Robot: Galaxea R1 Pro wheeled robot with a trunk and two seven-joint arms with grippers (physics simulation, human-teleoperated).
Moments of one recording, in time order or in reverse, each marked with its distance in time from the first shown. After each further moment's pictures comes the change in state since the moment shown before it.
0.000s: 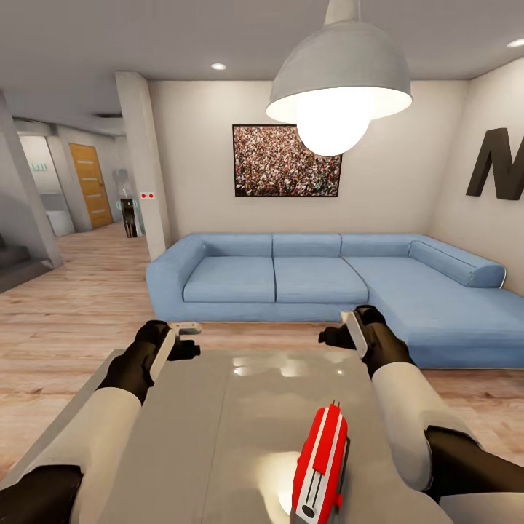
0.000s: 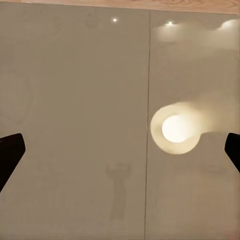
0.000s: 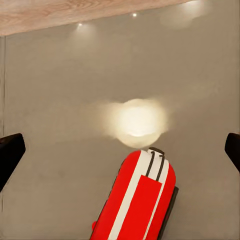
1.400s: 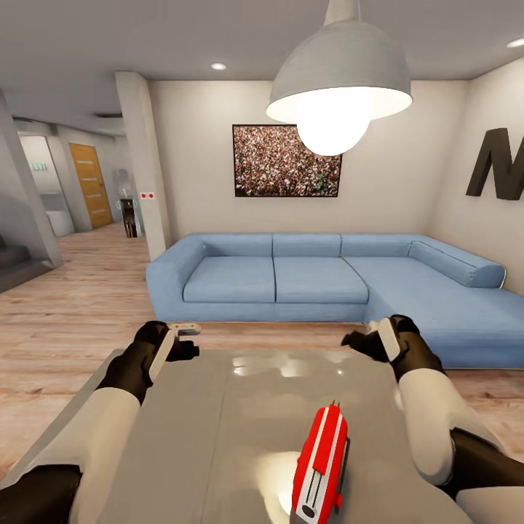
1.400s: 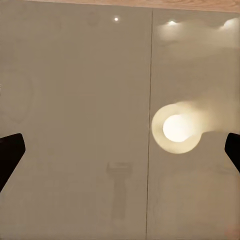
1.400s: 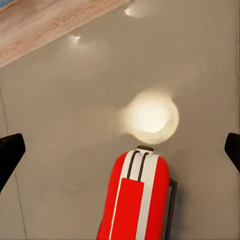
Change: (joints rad) left arm 0.000 0.005 0.001 0.006 -0.002 -0.002 -0.003; right arm 0.019 -0.095 -0.188 0.020 -0.087 -0.036 -0.021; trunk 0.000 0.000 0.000
